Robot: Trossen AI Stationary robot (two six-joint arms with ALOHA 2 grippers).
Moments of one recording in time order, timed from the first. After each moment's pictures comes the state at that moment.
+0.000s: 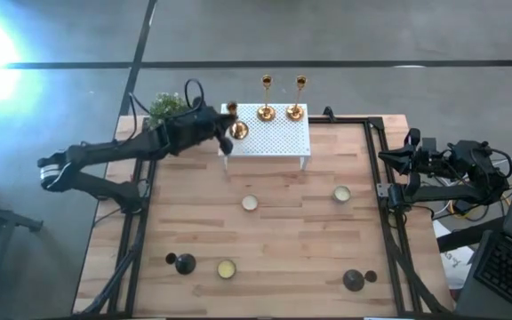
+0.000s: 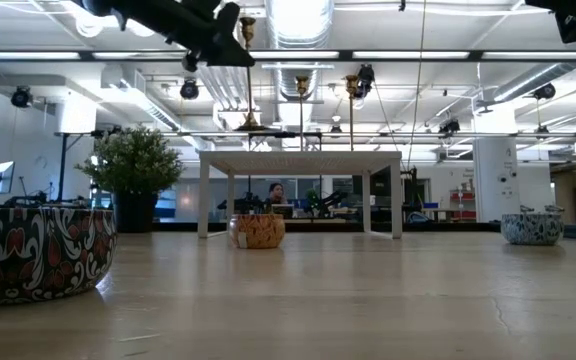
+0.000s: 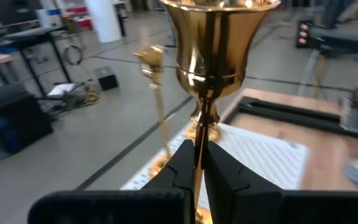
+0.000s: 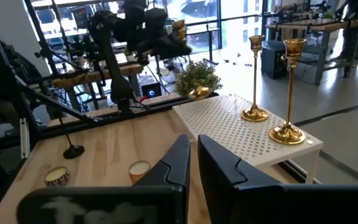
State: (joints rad) left arm 0.38 1.18 0.95 0.11 -0.26 0.07; right arm 0.04 0.11 0.79 -0.78 0.29 0.18
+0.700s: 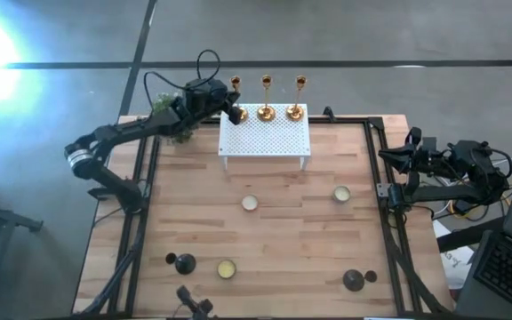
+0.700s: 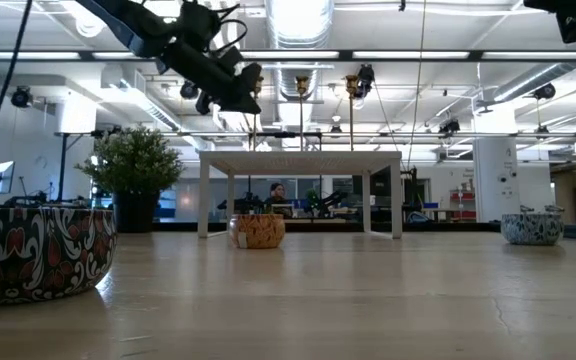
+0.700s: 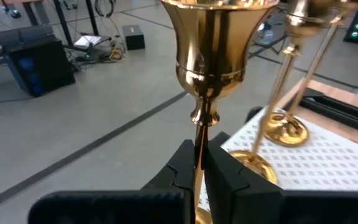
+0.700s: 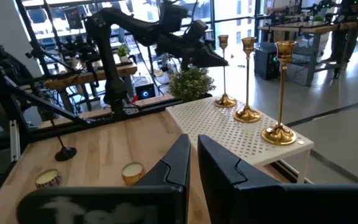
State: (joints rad) left arm 0.66 1.47 1.10 0.13 -0.12 -0.04; right arm 0.04 0.11 0.79 -0.78 0.32 0.17
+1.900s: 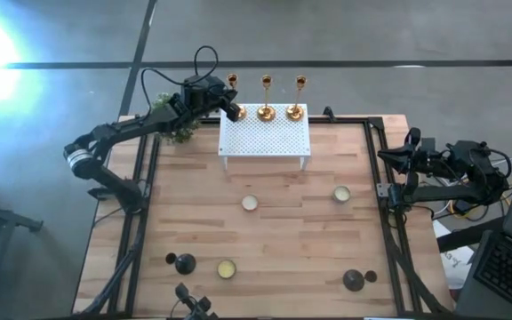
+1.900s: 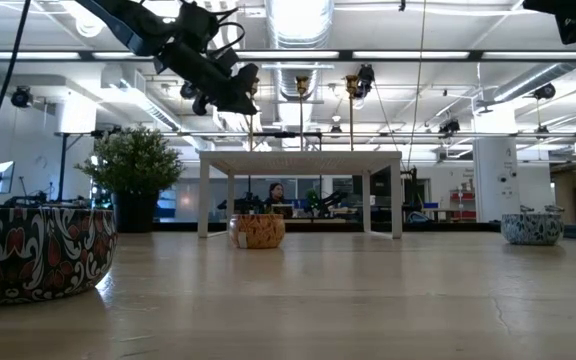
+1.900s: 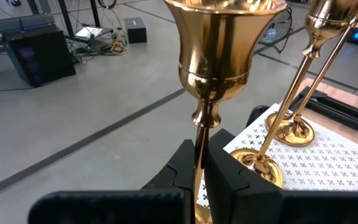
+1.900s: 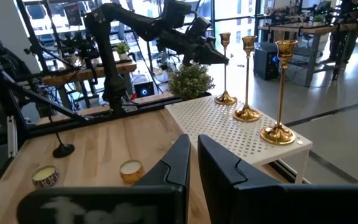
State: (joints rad) left arm 0.68 1.46 1.11 0.08 -0.10 -0.07; right arm 0.04 0.11 0.78 -0.77 0.32 0.16
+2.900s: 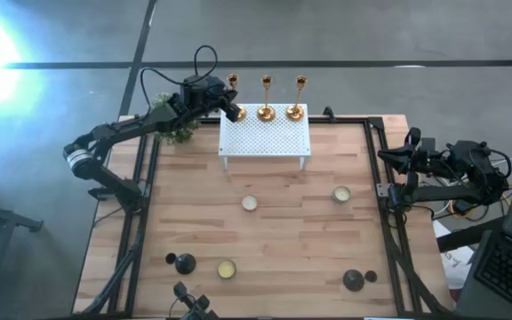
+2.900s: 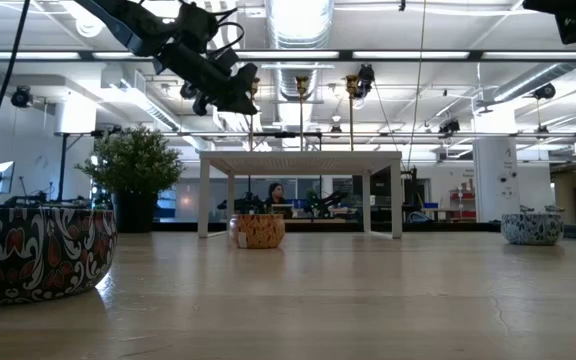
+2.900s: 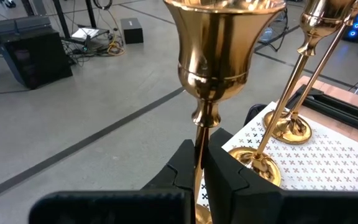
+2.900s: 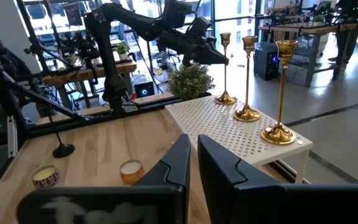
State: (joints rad) left arm 0.69 1.46 1.11 0.07 -0.08 -0.05; right arm 0.04 0.11 0.78 -0.77 0.32 0.16
